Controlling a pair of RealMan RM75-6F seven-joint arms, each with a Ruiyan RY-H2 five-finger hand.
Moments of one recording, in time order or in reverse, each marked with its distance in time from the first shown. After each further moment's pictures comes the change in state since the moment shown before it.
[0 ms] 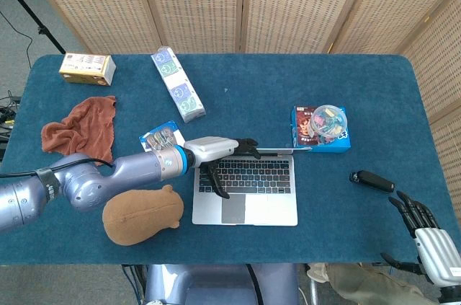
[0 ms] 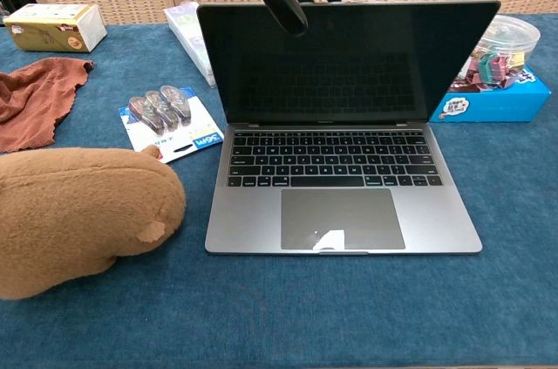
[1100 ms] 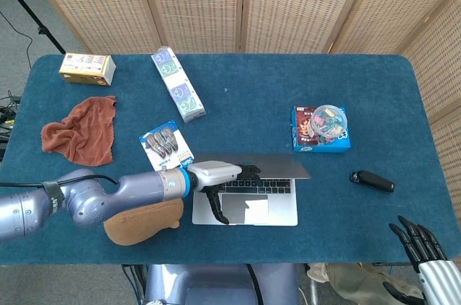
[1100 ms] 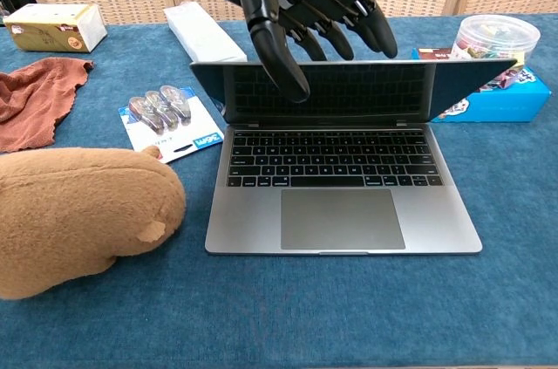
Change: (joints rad) left arm -0.001 -0.011 0.049 -0.091 -0.009 0.014 0.015; right arm -0.146 0.025 -0.110 -0.034 -0.206 0.213 -0.124
